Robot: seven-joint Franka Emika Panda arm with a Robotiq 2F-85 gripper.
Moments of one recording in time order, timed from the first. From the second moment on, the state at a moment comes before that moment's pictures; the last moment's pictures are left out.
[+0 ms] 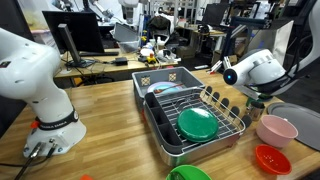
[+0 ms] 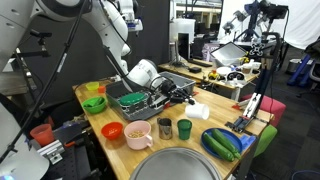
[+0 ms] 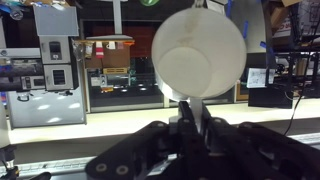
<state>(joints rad) 0.18 0.69 -0.05 -1.88 -1.55 1.80 2.59</state>
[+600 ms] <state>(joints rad) 0.18 0.71 -0.03 -1.88 -1.57 1.75 2.59</state>
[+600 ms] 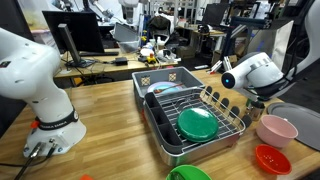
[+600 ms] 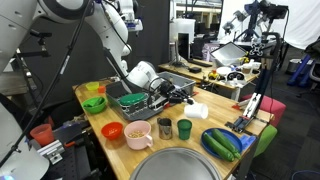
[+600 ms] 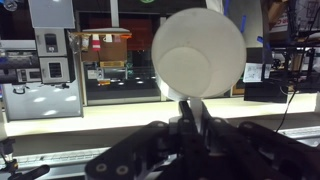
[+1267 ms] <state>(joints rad) 0.18 0.73 -0.01 -1.86 -1.58 1.71 2.60</state>
